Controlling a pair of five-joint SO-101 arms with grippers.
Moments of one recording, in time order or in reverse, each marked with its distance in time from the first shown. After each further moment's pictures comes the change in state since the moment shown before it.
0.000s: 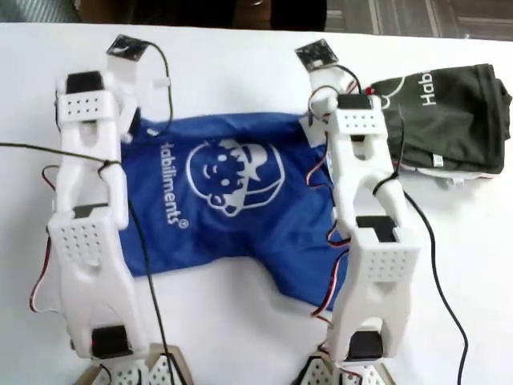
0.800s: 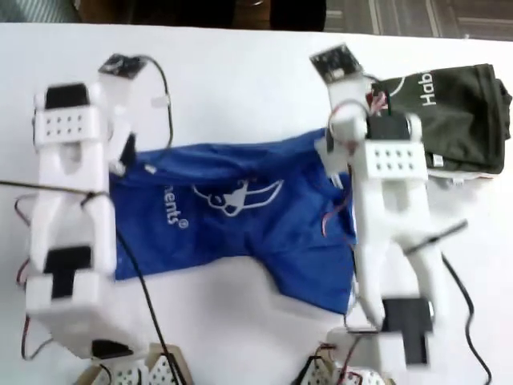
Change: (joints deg) left arm 0.1 -36.7 40.6 3.5 0.0; right arm 0.3 -41.9 31.1 11.6 0.0
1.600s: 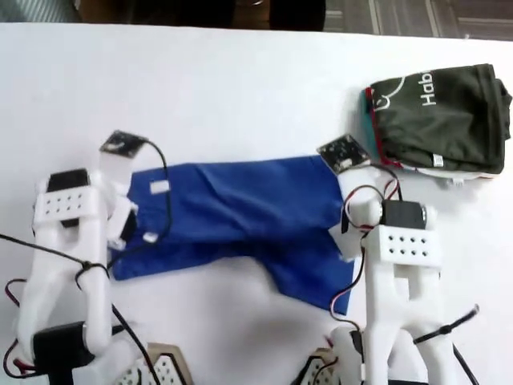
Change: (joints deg) left arm -4.0 -25.8 46.8 -16.0 -3.6; right arm 6.2 -27.3 38.2 -0.1 10.5
